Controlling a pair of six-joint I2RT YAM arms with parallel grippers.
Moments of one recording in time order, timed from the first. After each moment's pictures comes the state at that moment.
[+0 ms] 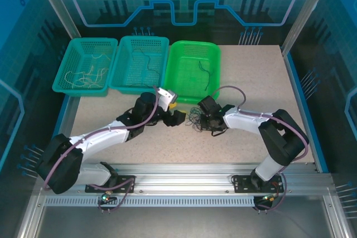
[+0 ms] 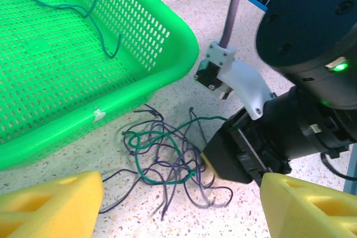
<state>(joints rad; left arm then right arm) -0.61 1.30 0.66 0.20 0.30 -0.19 0.65 1.61 0.83 -0.44 0.10 0.75</state>
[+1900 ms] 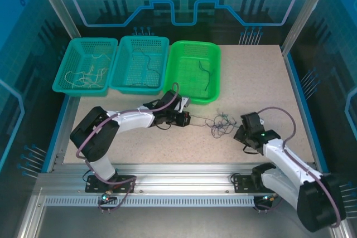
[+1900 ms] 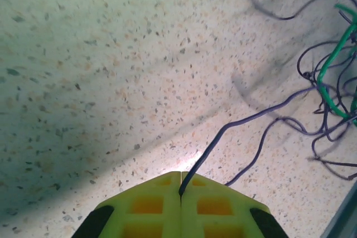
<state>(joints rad) -0.68 1.71 0.94 -0.12 0.33 -0.48 0.27 0.90 0.38 -0.59 0.13 0.80</state>
